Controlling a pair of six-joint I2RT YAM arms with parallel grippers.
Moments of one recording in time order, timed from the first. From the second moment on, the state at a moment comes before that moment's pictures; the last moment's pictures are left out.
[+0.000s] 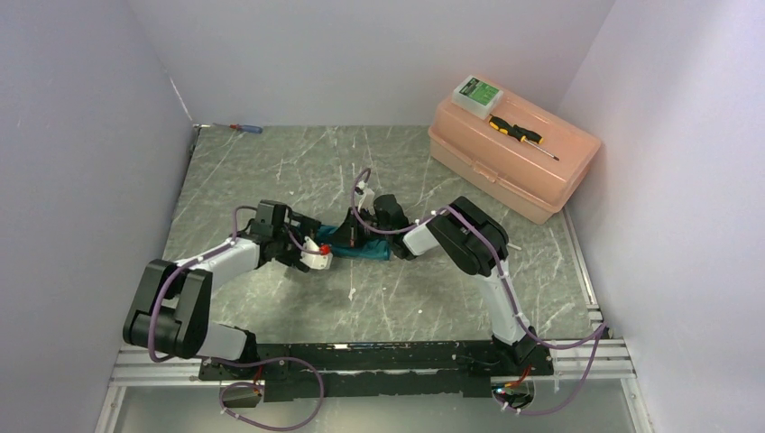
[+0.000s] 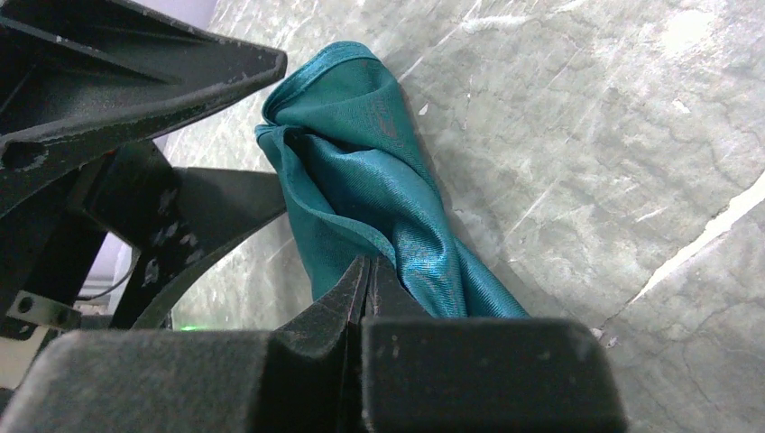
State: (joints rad) left arm -0.26 1.39 0.60 -0.12 0.36 1.62; right arm 0.72 2.24 1.08 0.82 -0.53 0.71
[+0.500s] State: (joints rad) left arm -0.38 1.54 0.62 0.02 0.11 1.65; right arm 0.72 2.24 1.09 0.82 -0.54 0.73
